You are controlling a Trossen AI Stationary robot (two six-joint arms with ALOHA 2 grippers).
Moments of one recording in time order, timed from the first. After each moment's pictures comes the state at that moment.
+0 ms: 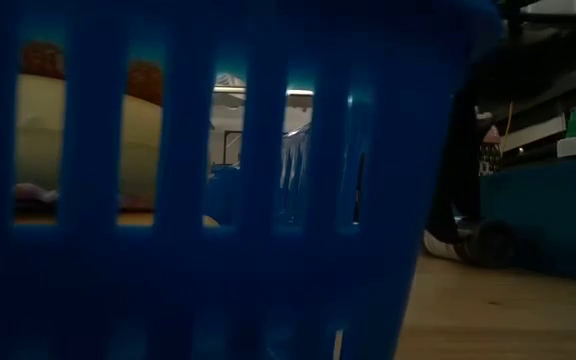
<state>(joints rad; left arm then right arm) -0.28 2.53 2.25 -0.84 -0.36 0.72 0.98 0.00 0.23 -0.11 0.01 0.23</state>
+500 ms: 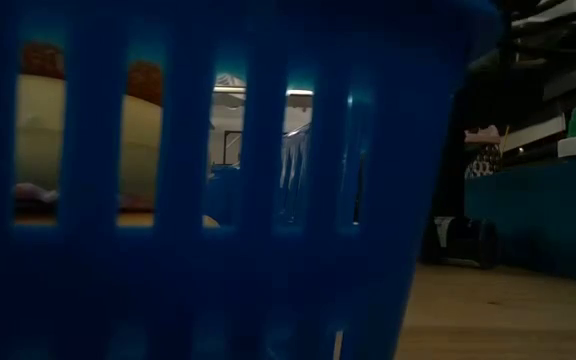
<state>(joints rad) -0.27 2.57 2.25 -0.91 -0.30 0.64 0.98 0.00 0.23 -0.11 0.01 0.23</state>
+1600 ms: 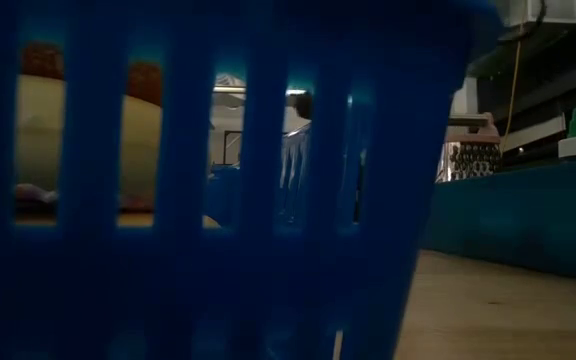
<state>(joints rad) -0.24 2.45 2.35 -1.12 -0.87 0.82 0.98 0.00 0.23 -0.11 0.01 0.19</state>
